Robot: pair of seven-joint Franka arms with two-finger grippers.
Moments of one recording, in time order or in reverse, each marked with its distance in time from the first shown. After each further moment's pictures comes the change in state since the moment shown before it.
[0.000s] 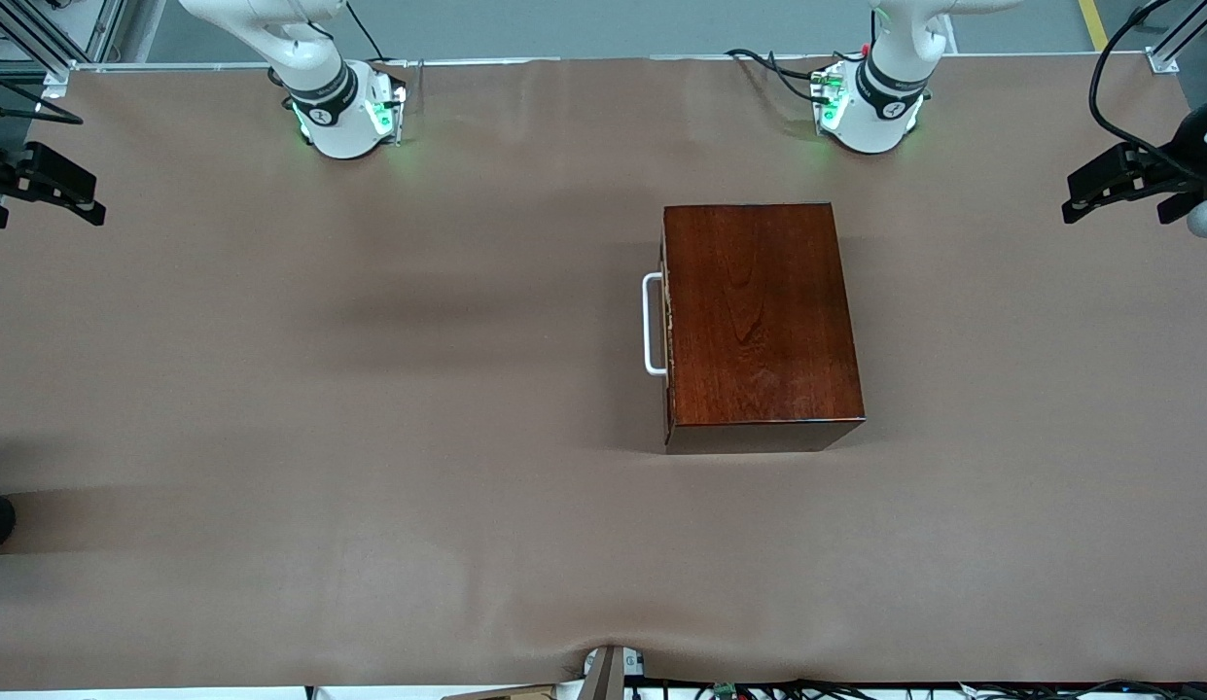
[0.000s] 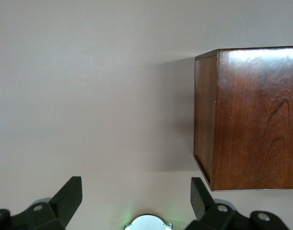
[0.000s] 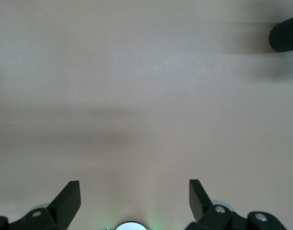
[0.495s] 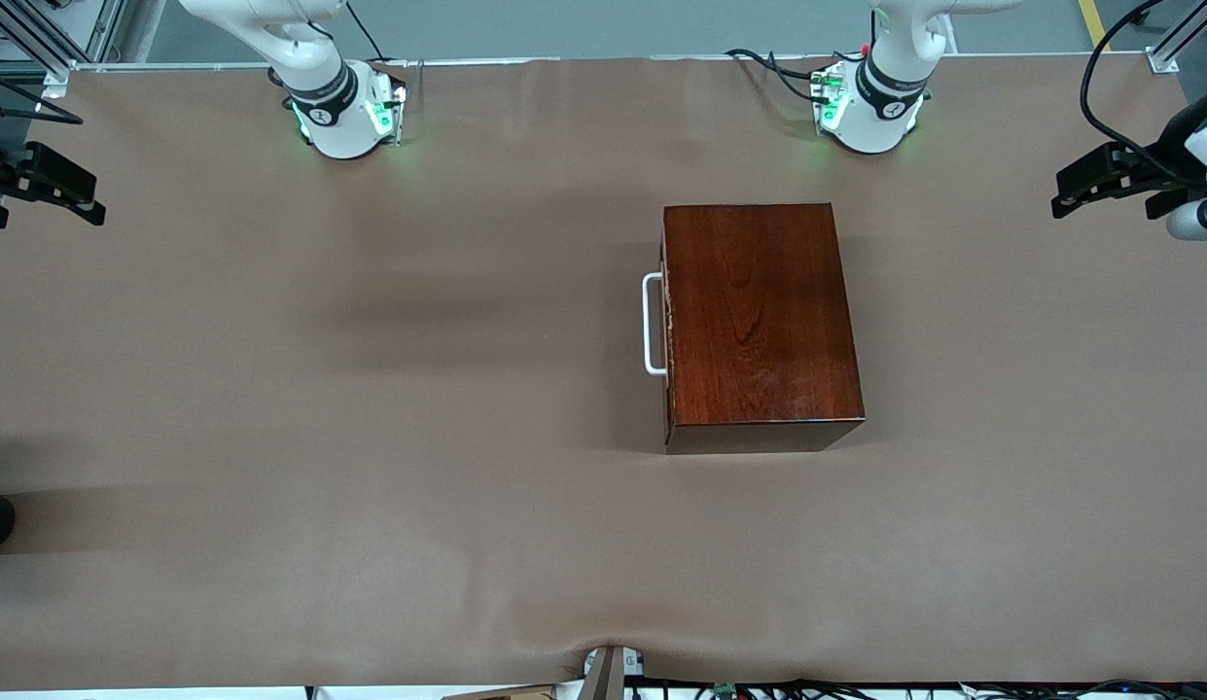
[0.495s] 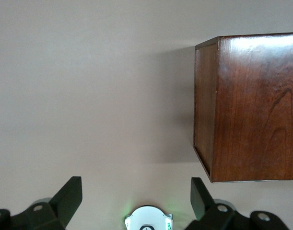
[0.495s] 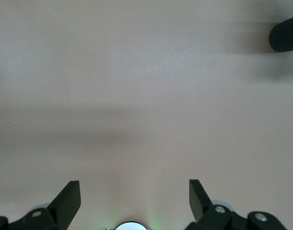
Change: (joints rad) left arm -0.002 0.003 -0.006 -0.006 0.000 -0.026 0.000; right arm 0.000 0.000 0.000 0.000 0.000 0.000 0.000
